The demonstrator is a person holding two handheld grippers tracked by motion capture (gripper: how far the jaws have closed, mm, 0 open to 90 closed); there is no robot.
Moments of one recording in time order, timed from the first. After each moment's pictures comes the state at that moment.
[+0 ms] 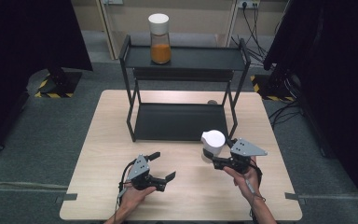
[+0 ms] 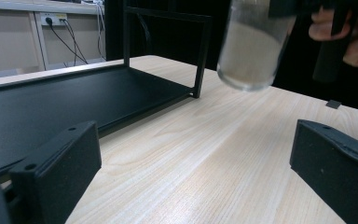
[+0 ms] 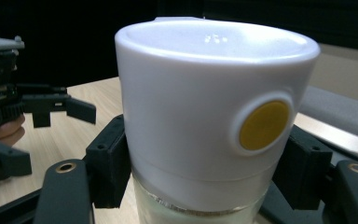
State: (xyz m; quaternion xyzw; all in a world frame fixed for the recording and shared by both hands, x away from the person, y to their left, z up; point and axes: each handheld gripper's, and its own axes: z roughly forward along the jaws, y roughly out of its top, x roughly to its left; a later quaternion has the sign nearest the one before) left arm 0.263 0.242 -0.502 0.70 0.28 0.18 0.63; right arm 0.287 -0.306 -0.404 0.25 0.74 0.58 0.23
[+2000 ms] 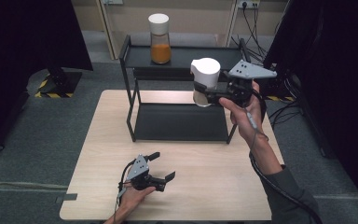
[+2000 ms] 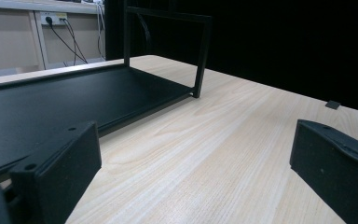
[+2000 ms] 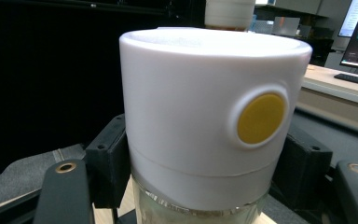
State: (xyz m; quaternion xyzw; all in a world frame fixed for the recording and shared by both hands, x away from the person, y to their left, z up) left arm 0.263 0.245 -0.503 0.70 0.28 0.17 0.64; right arm 0.356 -0.265 -0.214 0.22 0.72 0.61 0.24
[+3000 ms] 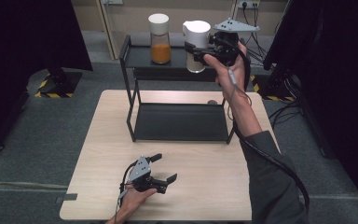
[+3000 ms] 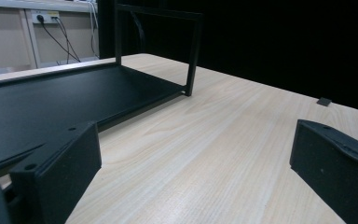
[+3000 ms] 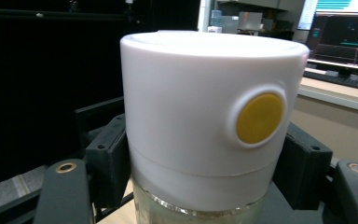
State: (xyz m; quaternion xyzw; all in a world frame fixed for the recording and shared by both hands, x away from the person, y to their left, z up) left arm 0.261 0.240 -0.502 0.70 0.27 0.17 0.64; right arm 0.414 -0.215 -0.161 0.29 0.70 0.59 0.27
